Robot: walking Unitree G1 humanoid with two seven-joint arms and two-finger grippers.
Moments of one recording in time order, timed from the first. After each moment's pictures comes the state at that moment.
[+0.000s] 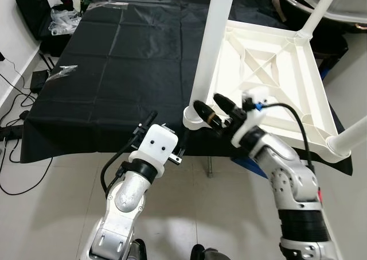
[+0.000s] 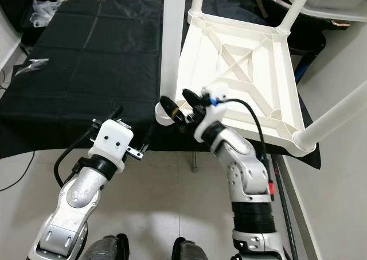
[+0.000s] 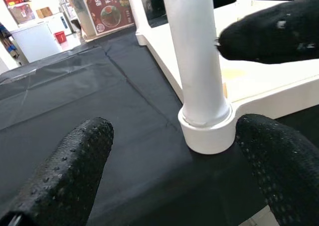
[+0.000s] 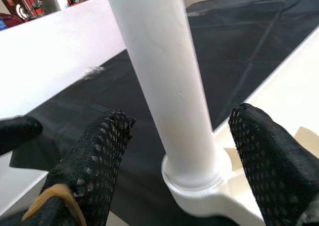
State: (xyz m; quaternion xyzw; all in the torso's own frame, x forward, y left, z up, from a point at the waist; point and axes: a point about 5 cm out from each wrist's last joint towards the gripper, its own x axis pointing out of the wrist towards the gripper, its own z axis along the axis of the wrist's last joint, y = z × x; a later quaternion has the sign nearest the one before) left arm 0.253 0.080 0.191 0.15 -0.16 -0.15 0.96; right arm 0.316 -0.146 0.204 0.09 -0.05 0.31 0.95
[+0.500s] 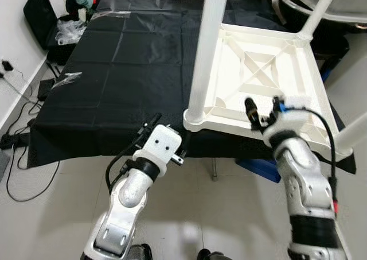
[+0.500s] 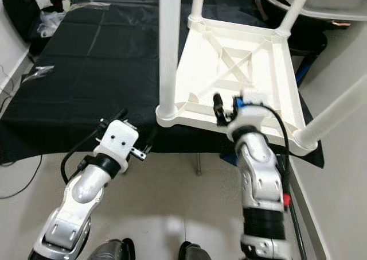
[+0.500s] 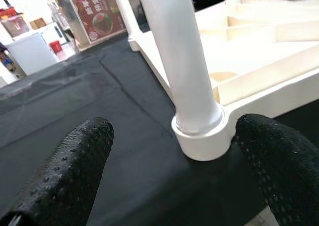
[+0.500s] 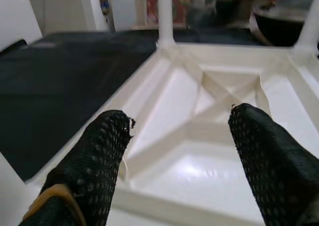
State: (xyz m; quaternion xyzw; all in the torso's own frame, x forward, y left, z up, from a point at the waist) left arm 0.263 0.077 0.187 0.17 -0.16 -0.16 0.96; right arm 0.324 -0.190 0.219 0.01 -0.09 0.02 1.00
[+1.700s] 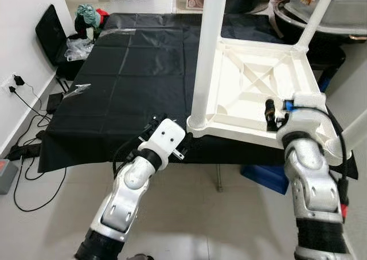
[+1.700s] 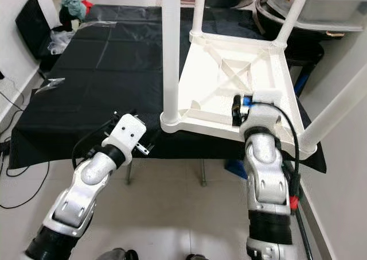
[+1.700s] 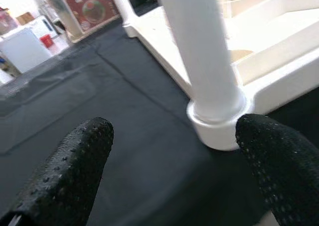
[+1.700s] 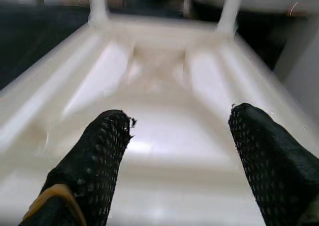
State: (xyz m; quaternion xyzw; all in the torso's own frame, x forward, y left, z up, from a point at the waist) left arm 0.305 0.080 0.178 0.21 -0.10 -0.20 0.95; right arm 0.298 -0.214 0.168 -0.03 0.01 -0.12 0.99
